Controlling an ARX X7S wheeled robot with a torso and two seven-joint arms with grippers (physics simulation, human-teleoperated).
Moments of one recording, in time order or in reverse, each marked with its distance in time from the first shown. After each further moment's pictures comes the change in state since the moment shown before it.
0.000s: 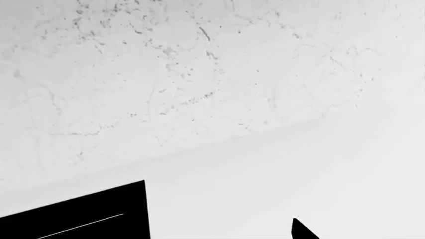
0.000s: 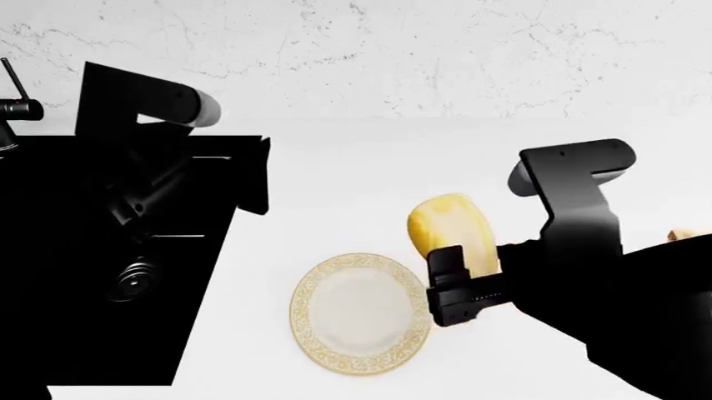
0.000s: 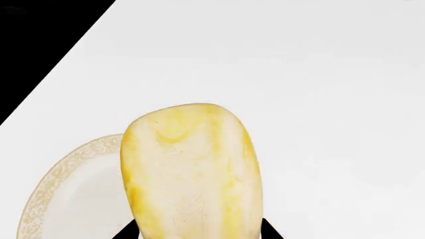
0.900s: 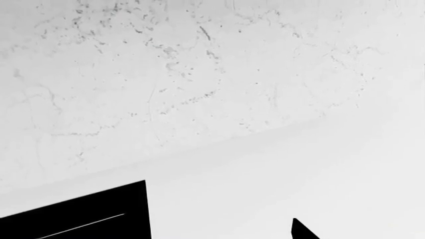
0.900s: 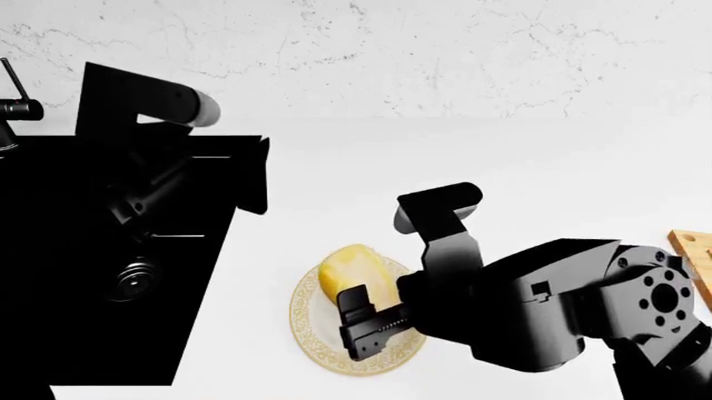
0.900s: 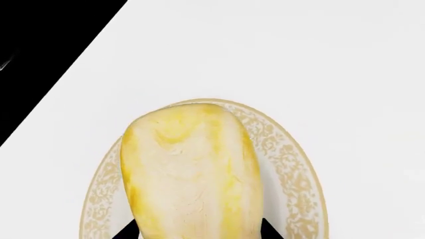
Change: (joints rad) left arm 0.003 0.008 -0.004 -0.002 0.046 -0.005 0.042; right arm -0.074 -0.303 -0.079 0.257 -0.201 0.154 -0.225
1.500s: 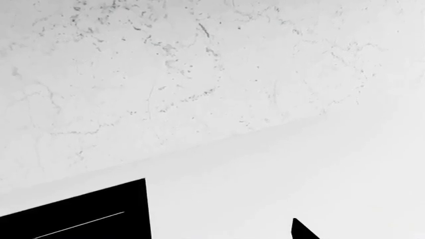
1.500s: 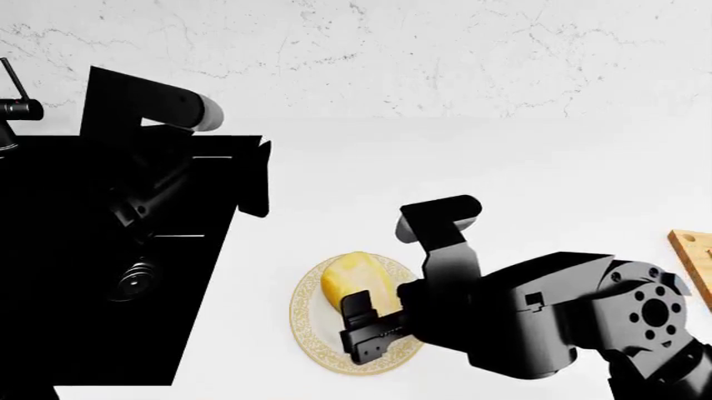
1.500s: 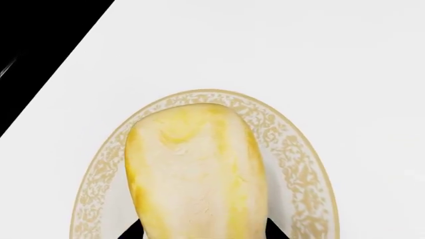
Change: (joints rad) left arm 0.010 0.011 0.000 0.010 0.035 -0.008 0.024; right arm -0.069 -0.010 0.044 0.007 -0.067 0.010 -0.052
